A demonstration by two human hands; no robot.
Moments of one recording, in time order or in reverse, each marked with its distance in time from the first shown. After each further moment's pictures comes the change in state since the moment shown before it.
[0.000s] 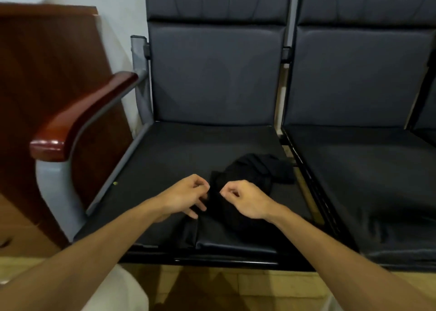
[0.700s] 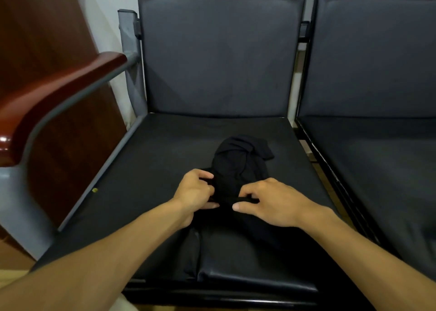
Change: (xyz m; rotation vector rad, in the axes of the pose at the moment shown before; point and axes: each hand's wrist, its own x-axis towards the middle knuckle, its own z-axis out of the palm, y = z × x) left_hand 0.082 -0.022 0.017 -0.442 0.263 -0.106; right_hand 0.019 0.017 -0.021 -0.406 -0.095 0.023
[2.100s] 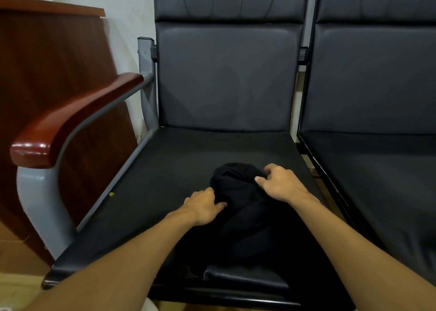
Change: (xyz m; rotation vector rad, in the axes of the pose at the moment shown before) left_hand 0.004 -0.003 -0.006 1.042 -0.121 0.171; right_hand 0.037 0.023 -0.015 0.252 0.252 0.416
